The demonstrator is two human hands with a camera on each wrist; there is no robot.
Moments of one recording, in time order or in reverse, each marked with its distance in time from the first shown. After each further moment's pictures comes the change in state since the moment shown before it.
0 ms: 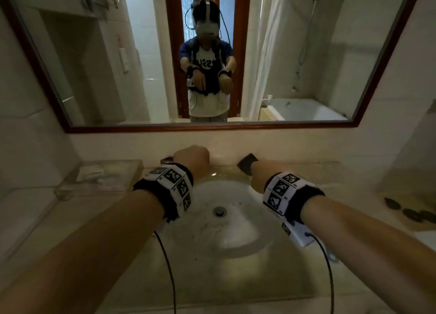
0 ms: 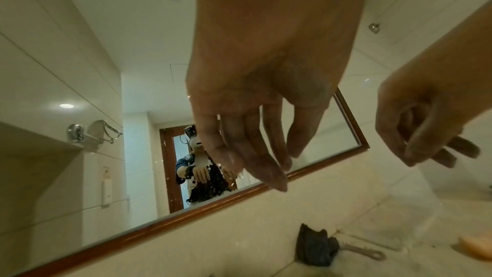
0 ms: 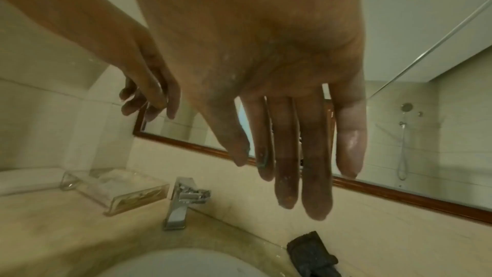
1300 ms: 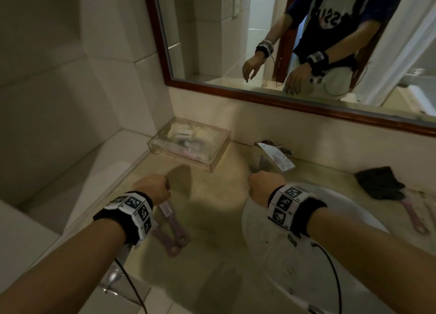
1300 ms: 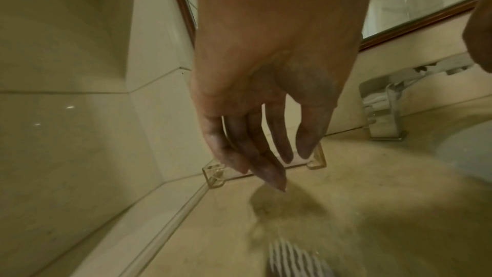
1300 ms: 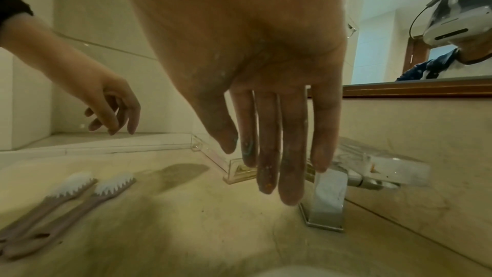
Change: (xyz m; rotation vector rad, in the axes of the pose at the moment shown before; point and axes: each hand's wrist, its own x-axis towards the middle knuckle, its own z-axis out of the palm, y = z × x) left_hand -0.021 -0.297 0.105 -0.002 -0.331 -0.689; right_hand 0.146 -0.223 0.041 -0.094 -0.164 -0.569
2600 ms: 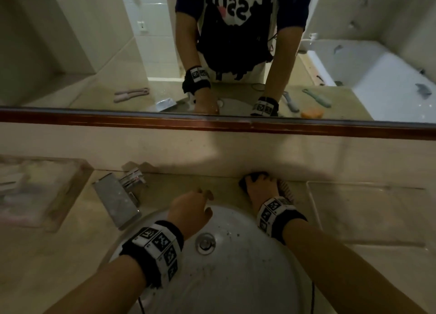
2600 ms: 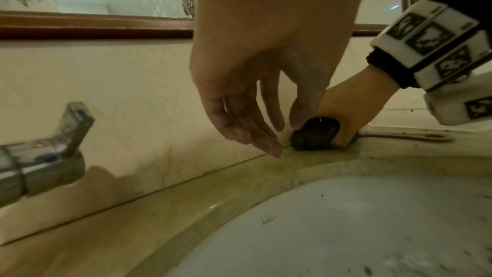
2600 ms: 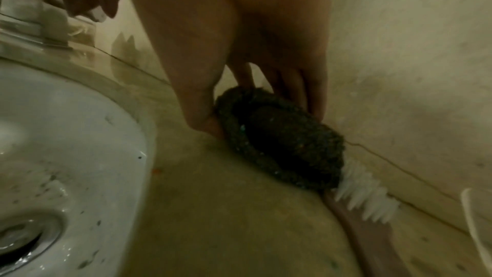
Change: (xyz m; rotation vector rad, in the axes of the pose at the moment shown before) left_hand 0.048 0.422 0.038 0.028 -0.023 0.656; right_hand 0.059 0.352 0.103 0.001 -0.112 0.405
